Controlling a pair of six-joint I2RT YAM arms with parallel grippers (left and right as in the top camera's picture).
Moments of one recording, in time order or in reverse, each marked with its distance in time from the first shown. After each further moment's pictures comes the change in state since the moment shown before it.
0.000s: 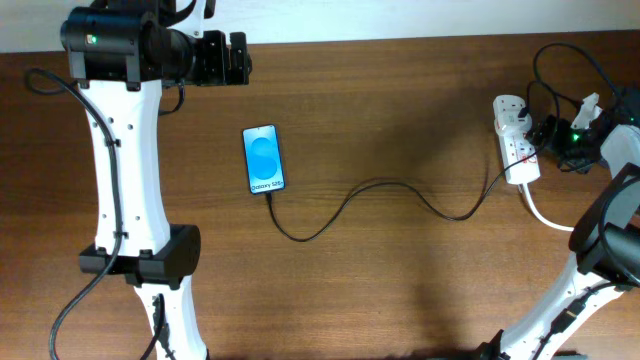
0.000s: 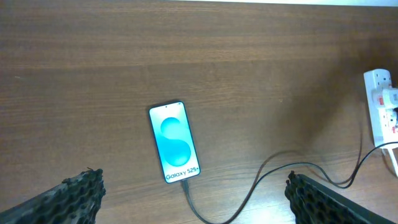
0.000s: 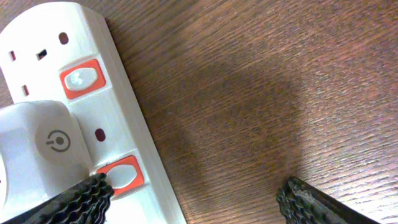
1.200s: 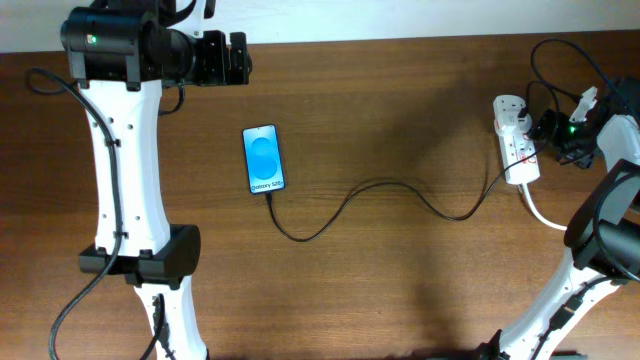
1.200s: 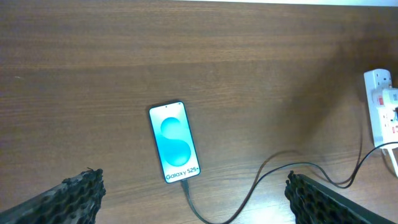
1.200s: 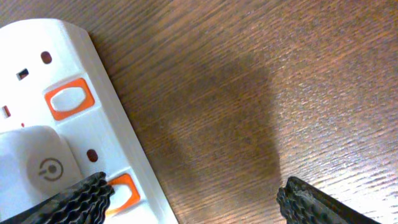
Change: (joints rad) left arm 0.000 0.000 0.000 0.000 0.000 0.000; right arm 0.035 0.030 0.084 -0.091 0.107 0.025
